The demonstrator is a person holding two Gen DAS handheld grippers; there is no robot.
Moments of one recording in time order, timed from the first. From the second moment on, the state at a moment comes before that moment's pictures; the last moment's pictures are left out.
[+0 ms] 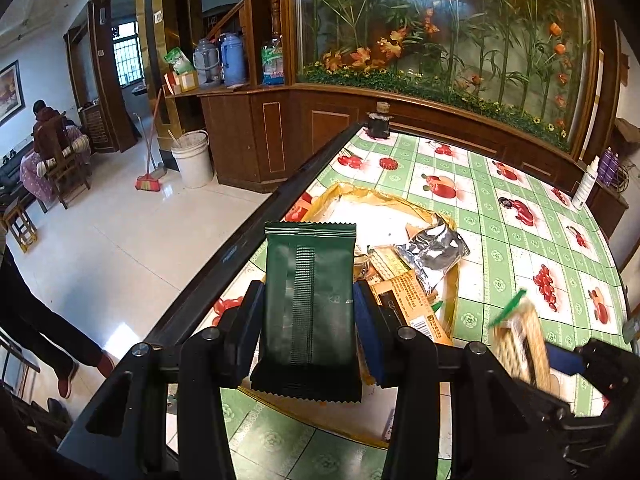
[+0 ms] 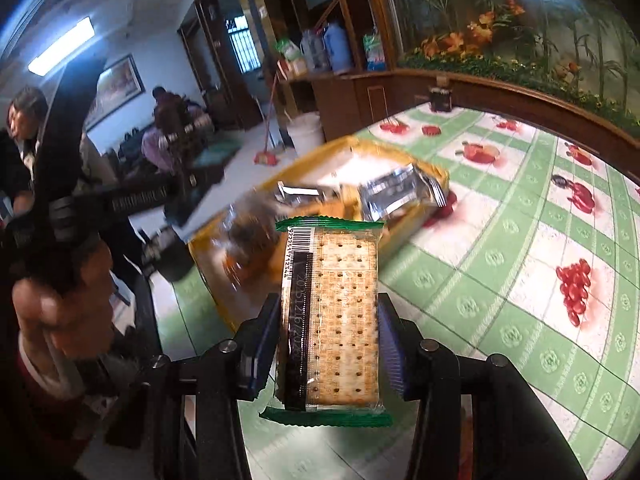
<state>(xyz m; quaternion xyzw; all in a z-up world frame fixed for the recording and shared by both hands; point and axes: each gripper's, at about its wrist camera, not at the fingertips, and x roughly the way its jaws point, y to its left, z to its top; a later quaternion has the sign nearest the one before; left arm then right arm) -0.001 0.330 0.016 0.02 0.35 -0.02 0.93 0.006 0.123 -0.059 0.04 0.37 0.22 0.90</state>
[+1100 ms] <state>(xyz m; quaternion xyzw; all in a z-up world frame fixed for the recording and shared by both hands) 0.007 0.339 0.005 0.02 0.37 -0.02 0.93 0.050 0.155 -0.040 0.10 0.35 0.22 0.91</state>
